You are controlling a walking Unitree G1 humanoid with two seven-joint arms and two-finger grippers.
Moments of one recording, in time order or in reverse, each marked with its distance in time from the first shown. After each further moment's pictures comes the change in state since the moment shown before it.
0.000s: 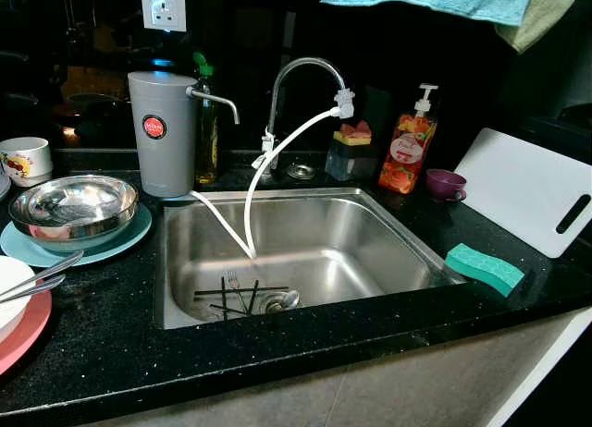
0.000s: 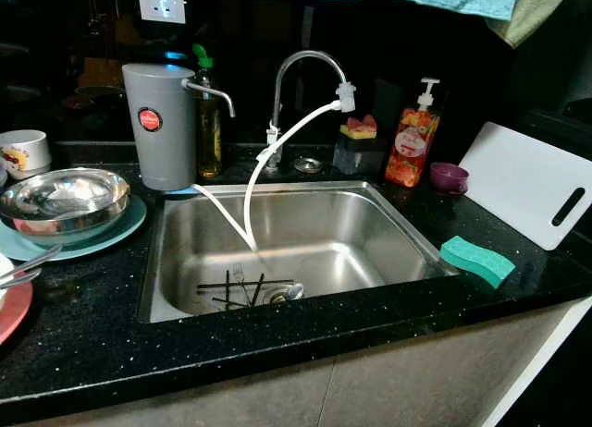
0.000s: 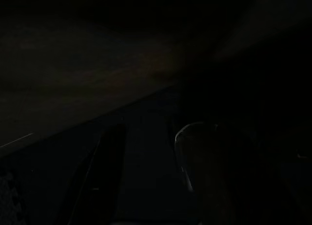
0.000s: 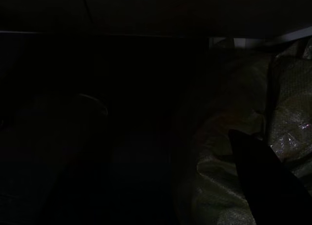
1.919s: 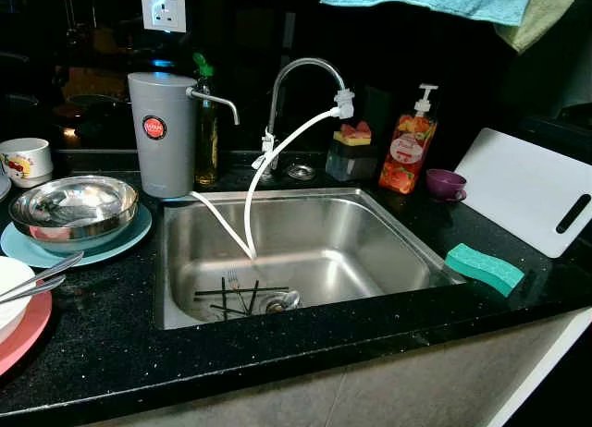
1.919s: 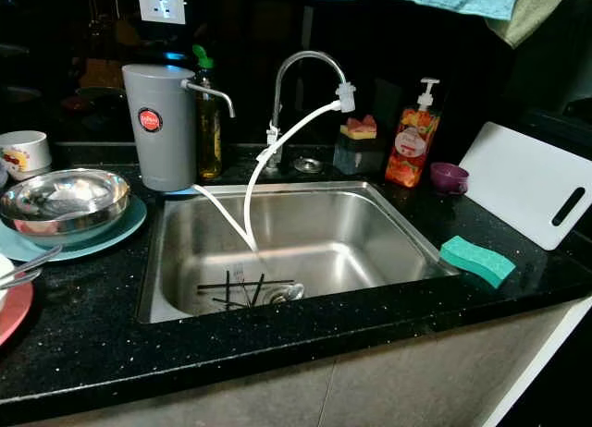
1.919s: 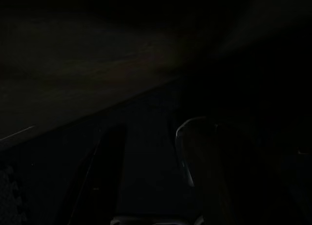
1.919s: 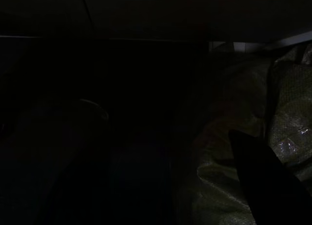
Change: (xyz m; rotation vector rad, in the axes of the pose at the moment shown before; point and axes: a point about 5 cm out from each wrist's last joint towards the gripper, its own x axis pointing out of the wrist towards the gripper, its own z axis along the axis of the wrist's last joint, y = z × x) left arm -0.001 0.001 -0.004 -0.009 0.022 0.004; right arm 0.001 0.000 0.004 0.000 -0.011 0.000
